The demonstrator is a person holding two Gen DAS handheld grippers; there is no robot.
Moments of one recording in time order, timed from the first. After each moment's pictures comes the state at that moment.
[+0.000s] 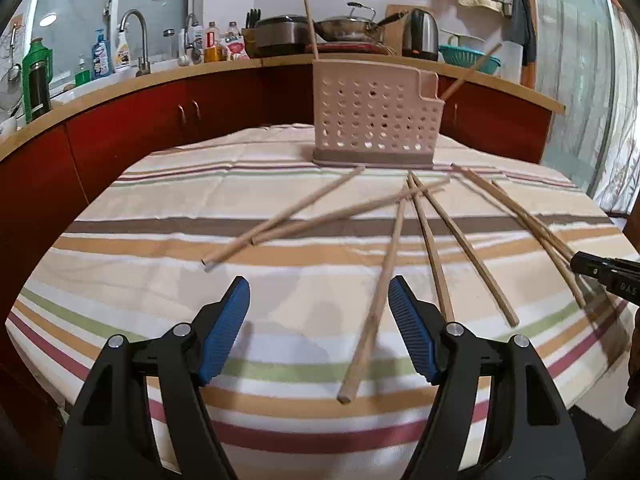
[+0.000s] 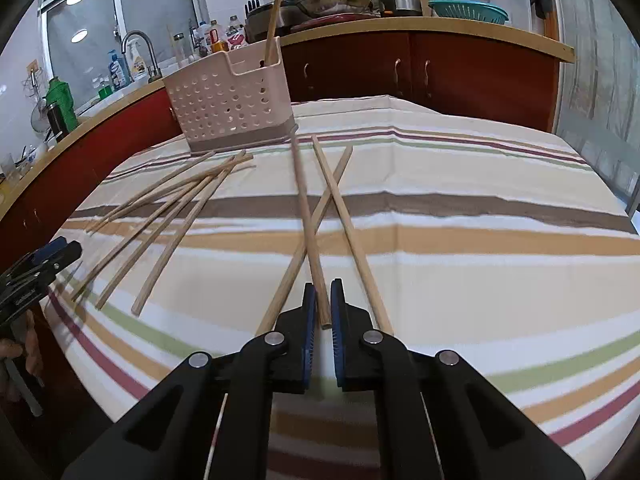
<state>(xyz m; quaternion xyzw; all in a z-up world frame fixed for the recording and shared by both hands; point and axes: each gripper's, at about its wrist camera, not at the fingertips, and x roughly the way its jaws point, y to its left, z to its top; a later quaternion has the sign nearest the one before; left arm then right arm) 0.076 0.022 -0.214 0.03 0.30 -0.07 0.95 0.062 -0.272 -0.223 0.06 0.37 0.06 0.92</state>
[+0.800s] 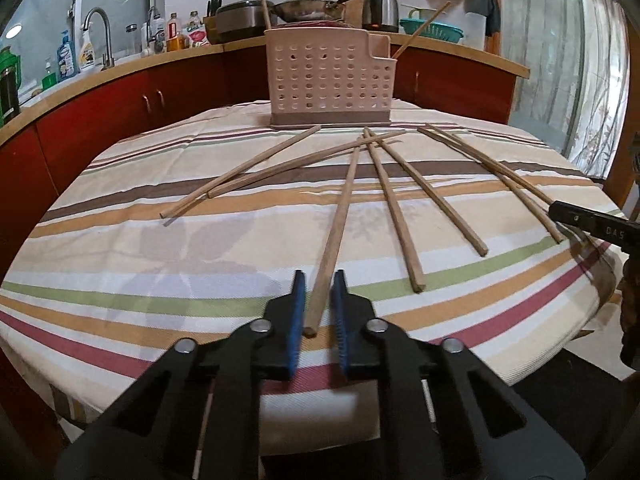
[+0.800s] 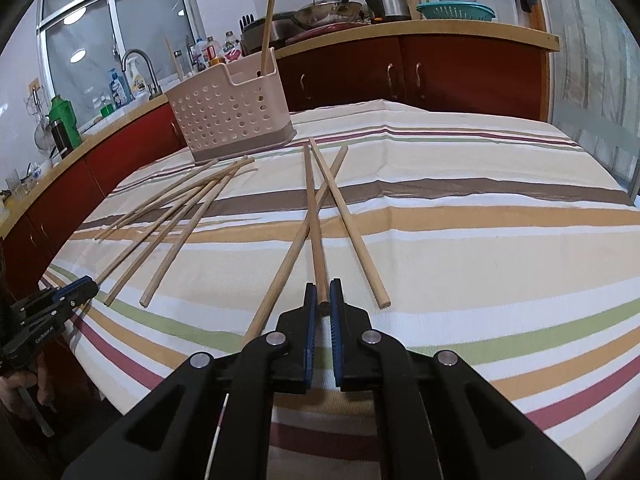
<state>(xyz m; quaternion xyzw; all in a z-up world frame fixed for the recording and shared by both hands) 0.052 0.009 -0.237 0.05 0.33 -0.14 0.93 0.044 -0.275 -0.229 0.09 0.35 0.06 0.93</state>
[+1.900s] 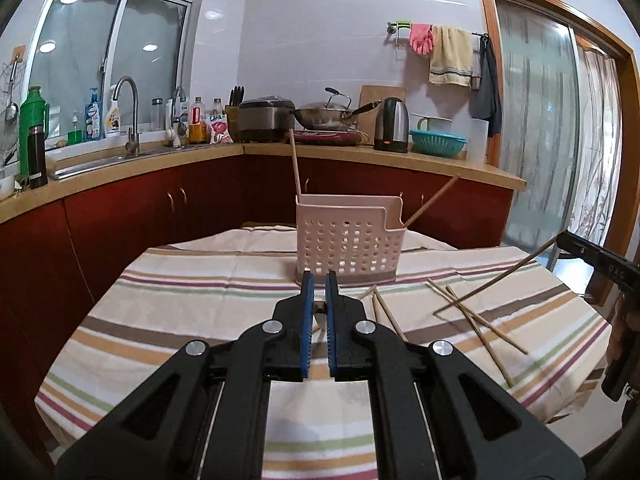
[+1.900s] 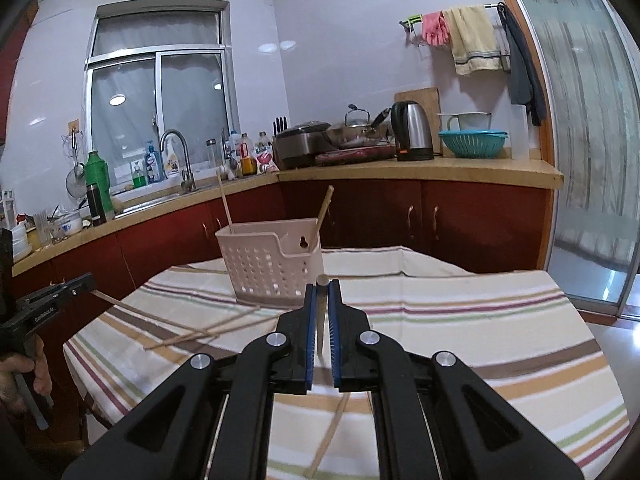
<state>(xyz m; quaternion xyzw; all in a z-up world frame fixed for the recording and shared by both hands) 0.058 0.036 -0.094 0.01 0.17 -0.12 0.98 0.042 -0.264 -0.088 0.06 0.16 0.08 0.98</state>
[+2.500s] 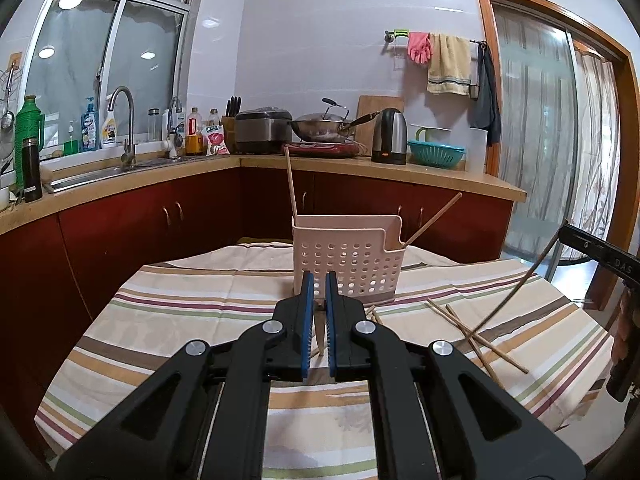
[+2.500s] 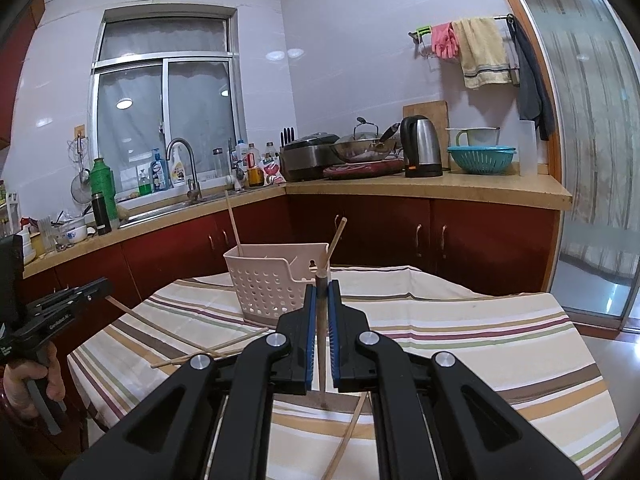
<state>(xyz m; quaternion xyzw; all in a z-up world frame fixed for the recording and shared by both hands) 0.072 0.029 -0.080 0.01 0.16 -0.13 0.98 0.046 -0.261 -0.068 0.06 0.15 0.09 0.98</state>
